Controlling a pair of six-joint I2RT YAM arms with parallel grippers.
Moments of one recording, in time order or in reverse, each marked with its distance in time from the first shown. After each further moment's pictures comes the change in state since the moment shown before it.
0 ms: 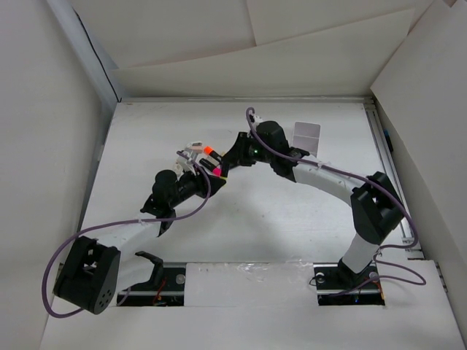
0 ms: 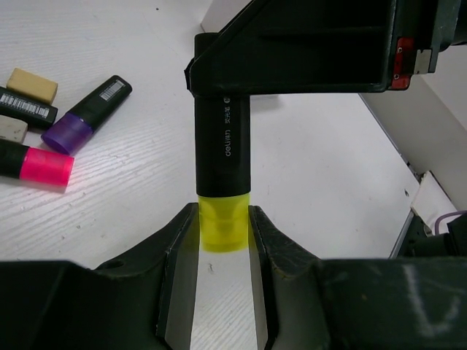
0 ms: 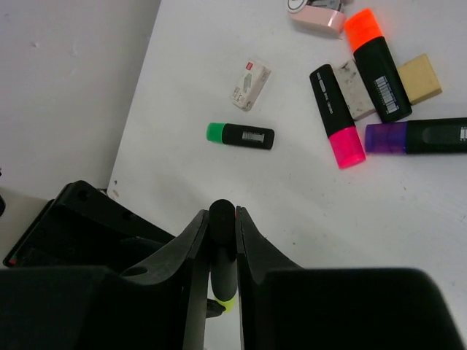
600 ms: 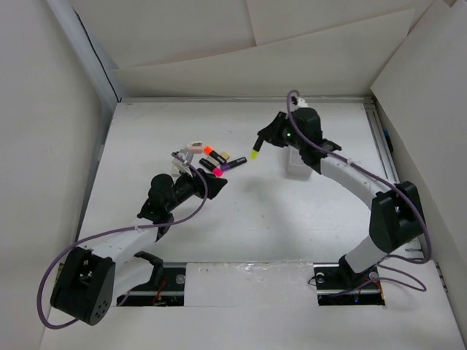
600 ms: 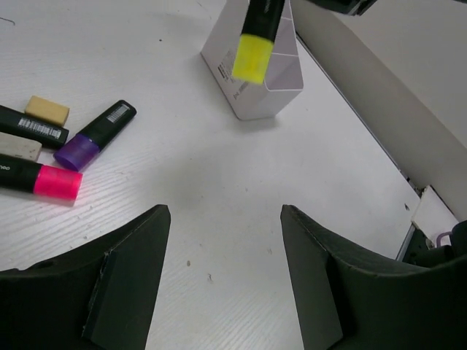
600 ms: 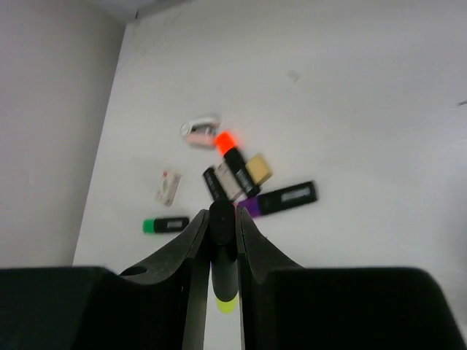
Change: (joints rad) left arm 0.001 -0.072 -0.031 0.029 -0.031 -0.001; right arm -0.205 -0.115 -0.057 -0.002 0.116 -0.035
